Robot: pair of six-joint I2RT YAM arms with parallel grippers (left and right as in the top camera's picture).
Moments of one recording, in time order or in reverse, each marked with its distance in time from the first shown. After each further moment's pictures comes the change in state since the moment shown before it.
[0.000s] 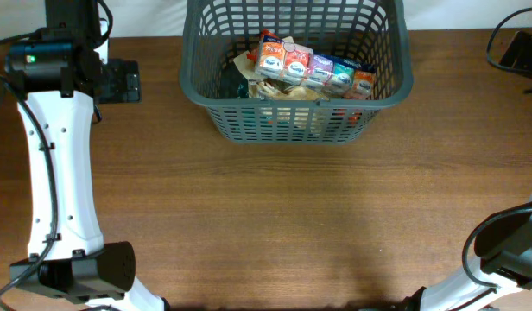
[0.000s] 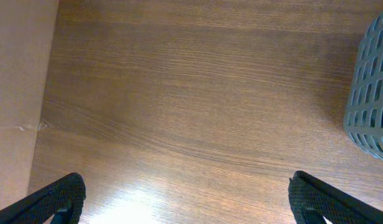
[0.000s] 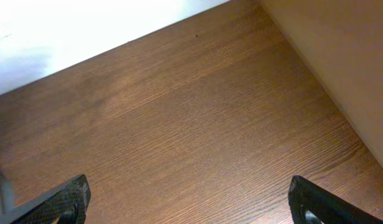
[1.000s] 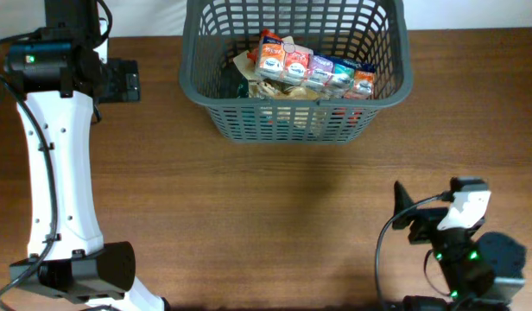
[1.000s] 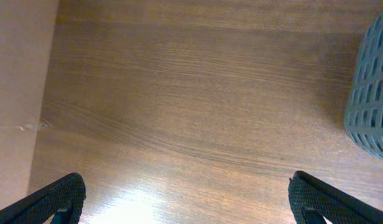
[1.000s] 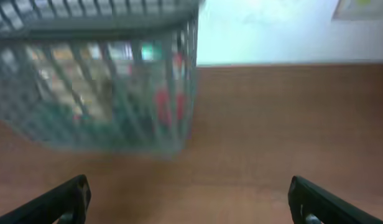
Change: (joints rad) left arm 0.000 0.000 0.000 0.000 0.000 0.000; right arm 0.357 -1.617 -1.497 0.380 -0.206 0.013
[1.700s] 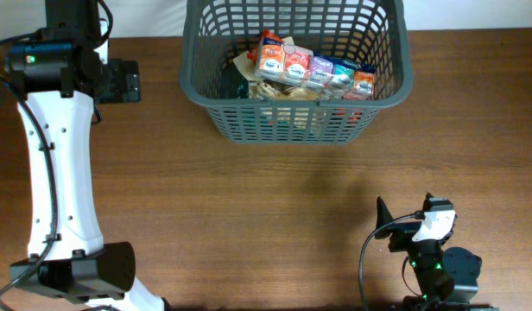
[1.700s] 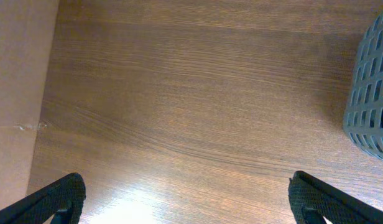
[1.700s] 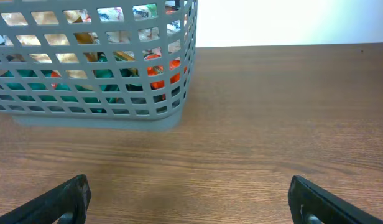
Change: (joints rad) left arm 0.000 0.000 -0.001 0.000 0.000 -0.003; right arm 0.001 -0.277 -0.409 0.190 -0.008 0.001
